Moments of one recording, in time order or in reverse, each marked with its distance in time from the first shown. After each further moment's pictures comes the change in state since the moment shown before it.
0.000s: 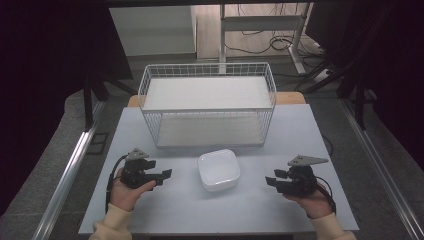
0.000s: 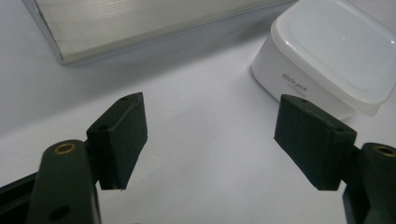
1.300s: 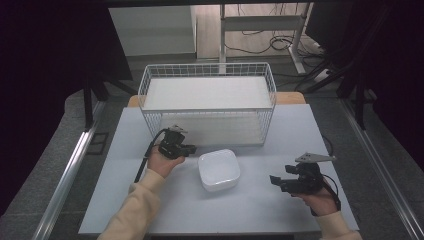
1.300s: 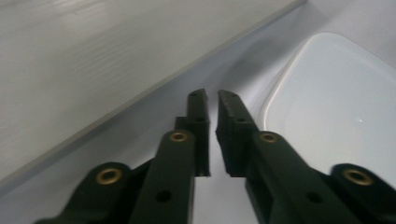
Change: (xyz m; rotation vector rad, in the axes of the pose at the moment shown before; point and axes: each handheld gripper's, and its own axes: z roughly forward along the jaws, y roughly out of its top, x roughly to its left) left arm -0.022 0.082 0.092 0.127 -0.083 0.115; right arm -0.016 -0.001 -0.007 -0.019 -0.030 0.045
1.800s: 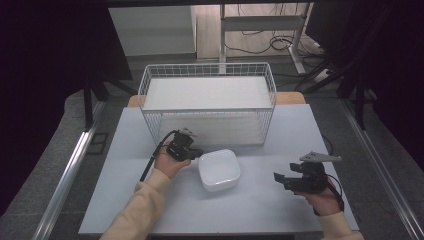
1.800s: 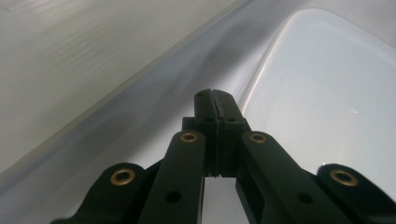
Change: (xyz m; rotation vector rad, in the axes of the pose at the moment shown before) left arm -0.010 0.001 0.018 0.041 -0.055 0.078; right arm -0.004 0.001 -0.008 -0.031 -0.057 0.016
